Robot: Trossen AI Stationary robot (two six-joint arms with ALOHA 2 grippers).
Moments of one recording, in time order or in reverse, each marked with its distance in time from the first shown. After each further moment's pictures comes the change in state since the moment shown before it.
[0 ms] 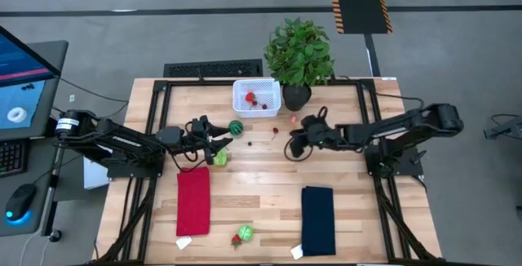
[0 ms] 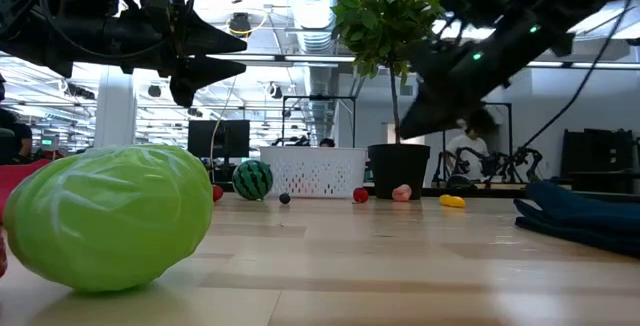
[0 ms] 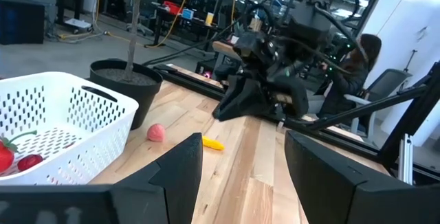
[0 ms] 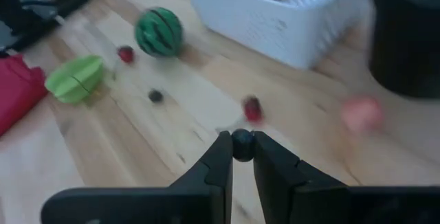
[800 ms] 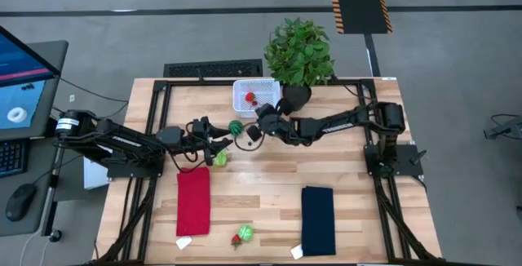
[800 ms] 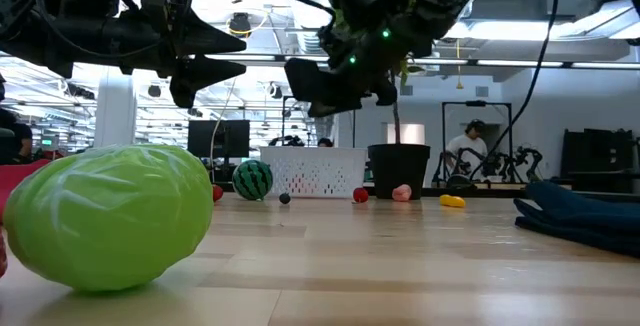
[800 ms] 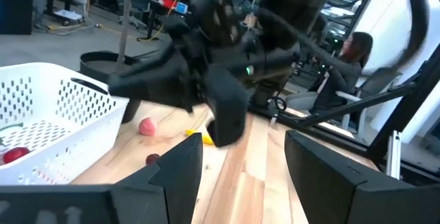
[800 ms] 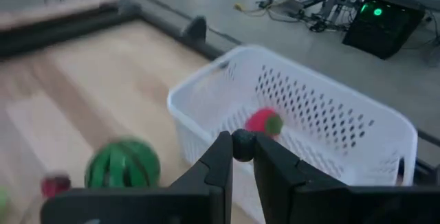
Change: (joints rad) left arm 0.000 0.000 0.000 -0.010 0.031 -0.027; right arm -0.069 0.500 0.595 0.009 0.299 -0.327
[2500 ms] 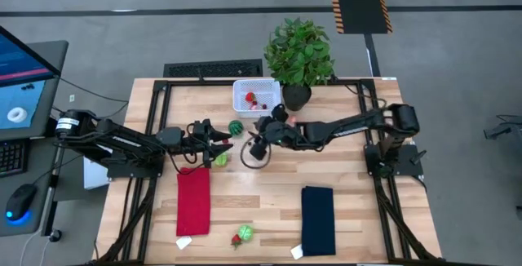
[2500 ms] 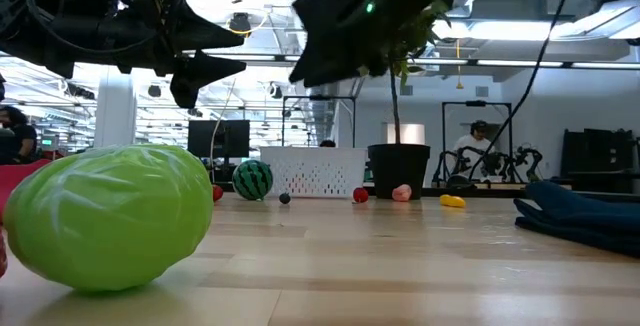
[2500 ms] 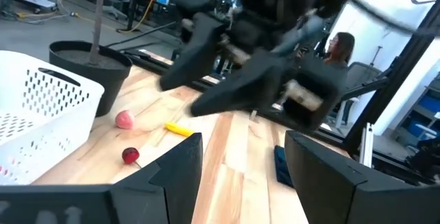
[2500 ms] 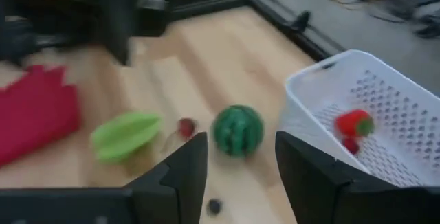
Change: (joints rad) left arm -0.013 0.000 0.000 -0.003 0.063 -0.029; right arm 0.111 -0.135 0.021 -0.180 -0.270 -0.084
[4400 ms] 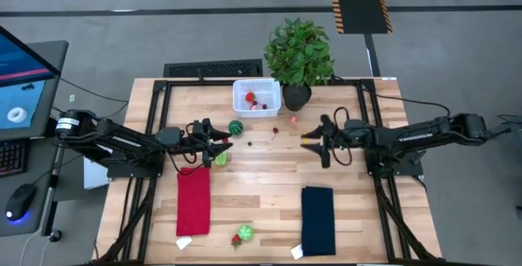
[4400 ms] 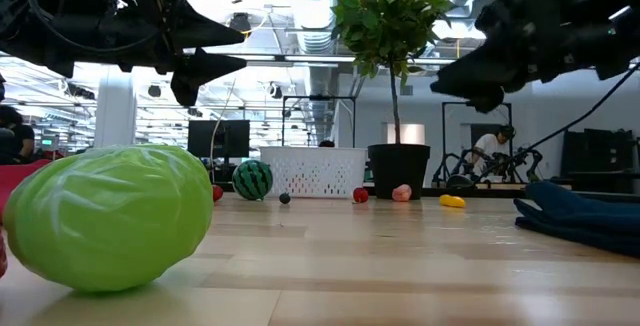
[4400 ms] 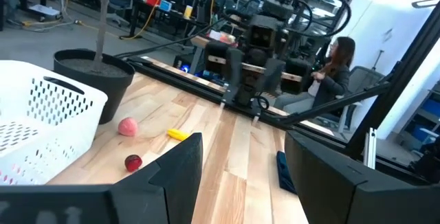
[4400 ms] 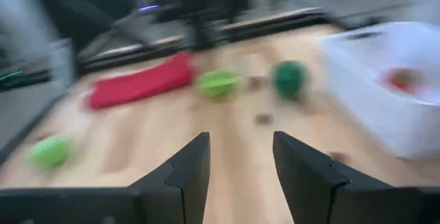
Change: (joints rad) left arm -0.001 0.000 0.000 0.021 -0.016 0.014; right arm -0.121 -0.778 -0.968 0.531 -0.531 -0.058
